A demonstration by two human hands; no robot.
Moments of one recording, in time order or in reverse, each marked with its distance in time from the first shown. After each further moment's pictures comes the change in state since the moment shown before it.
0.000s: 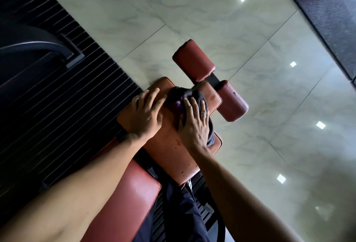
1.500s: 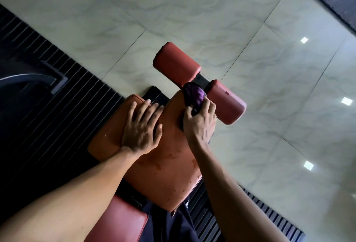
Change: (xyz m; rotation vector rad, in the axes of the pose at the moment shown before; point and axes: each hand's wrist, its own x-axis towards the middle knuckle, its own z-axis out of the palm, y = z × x) left_hand 0.050 0.049 0.033 0.087 -0.050 0.231; right_hand 0.079 0.061 -0.022 0.348 0.141 0.517
